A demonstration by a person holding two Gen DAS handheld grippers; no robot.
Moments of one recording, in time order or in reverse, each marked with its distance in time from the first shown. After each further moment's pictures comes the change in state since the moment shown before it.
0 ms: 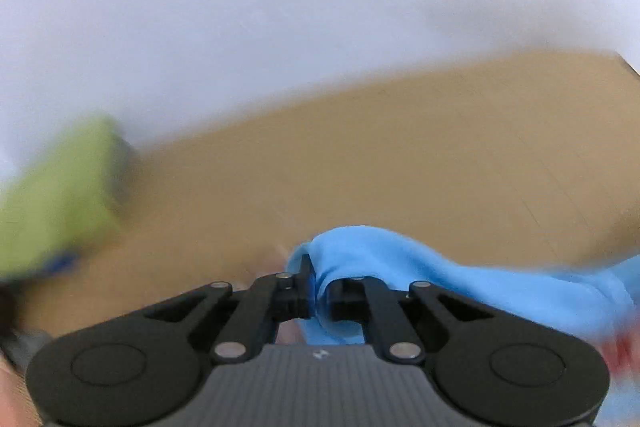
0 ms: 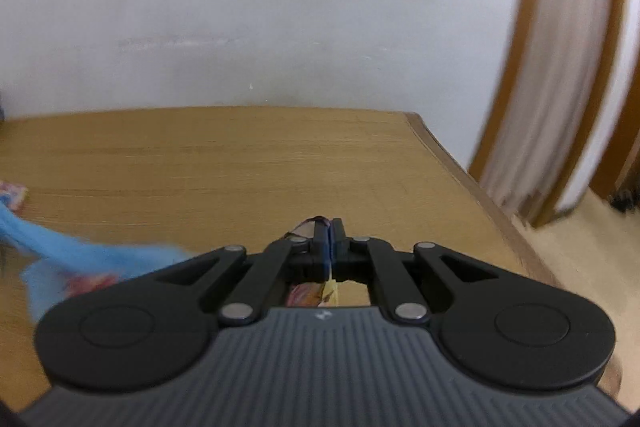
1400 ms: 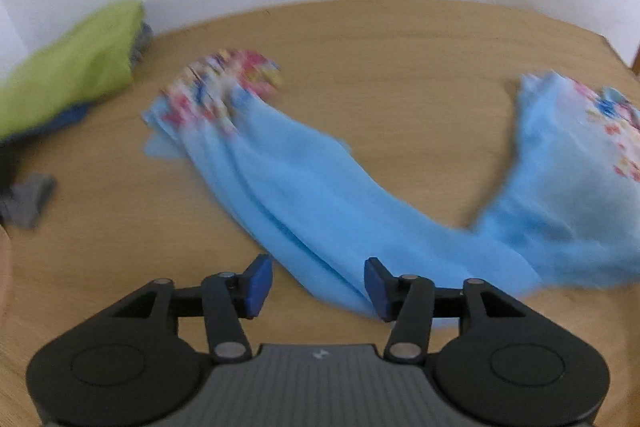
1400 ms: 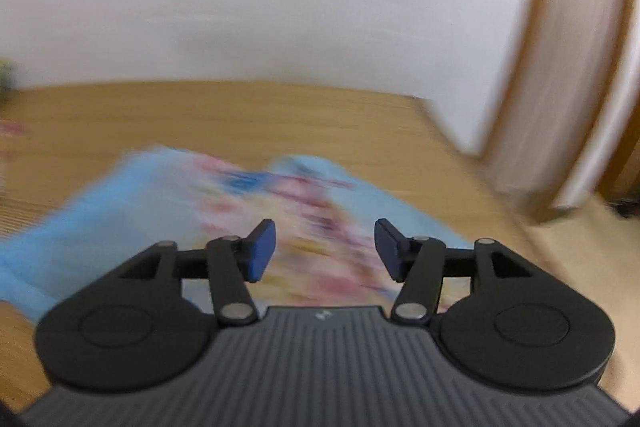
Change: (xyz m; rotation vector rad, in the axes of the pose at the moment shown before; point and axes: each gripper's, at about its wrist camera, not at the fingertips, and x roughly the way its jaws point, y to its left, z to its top) left arm -0.063 0.022 -0.146 -0.075 0.198 -0.123; right arm -0.014 0.032 -0.046 0.026 0.046 0.160
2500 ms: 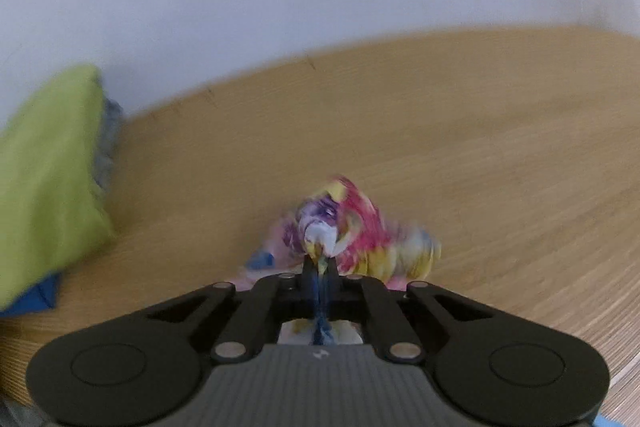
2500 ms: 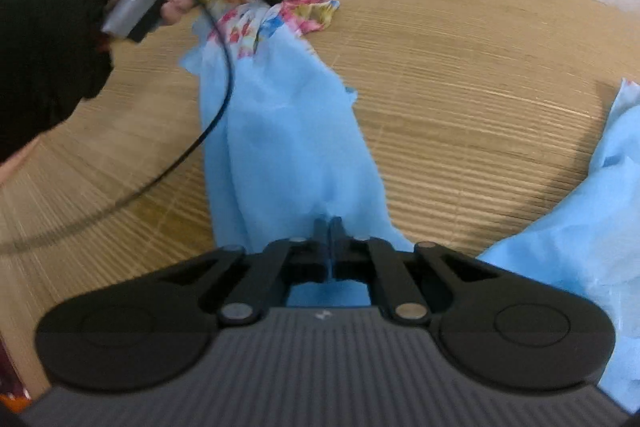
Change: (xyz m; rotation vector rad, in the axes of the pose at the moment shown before) left arm 0.191 0.132 0.199 0.116 -0.052 -0.022; right arm 0.127 0.356 -0.039 -0.163 0.289 0.440
